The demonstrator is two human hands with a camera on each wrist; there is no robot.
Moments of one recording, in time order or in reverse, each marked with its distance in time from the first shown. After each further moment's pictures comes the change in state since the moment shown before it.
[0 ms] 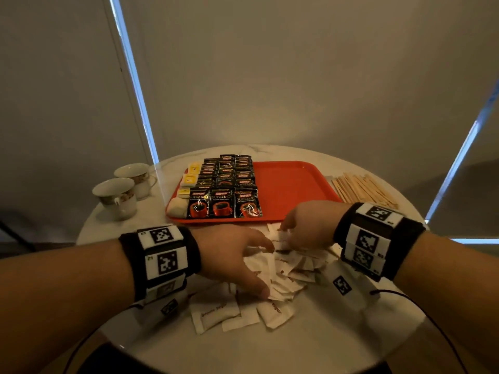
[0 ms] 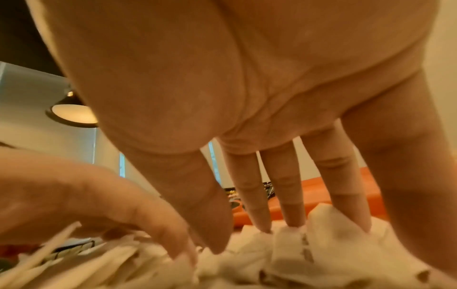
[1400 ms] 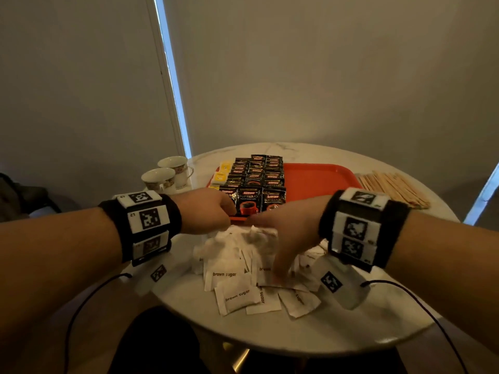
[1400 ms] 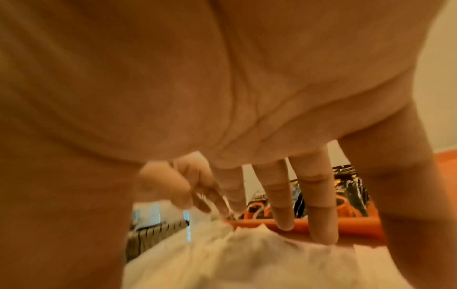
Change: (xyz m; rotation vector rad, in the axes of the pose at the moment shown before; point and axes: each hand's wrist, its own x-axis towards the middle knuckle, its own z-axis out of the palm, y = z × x) left_hand -0.064 -0.035 -0.020 -0.133 0.295 -0.385; right_hand -0.028 -0.072 -0.004 -0.090 -0.133 -0.323
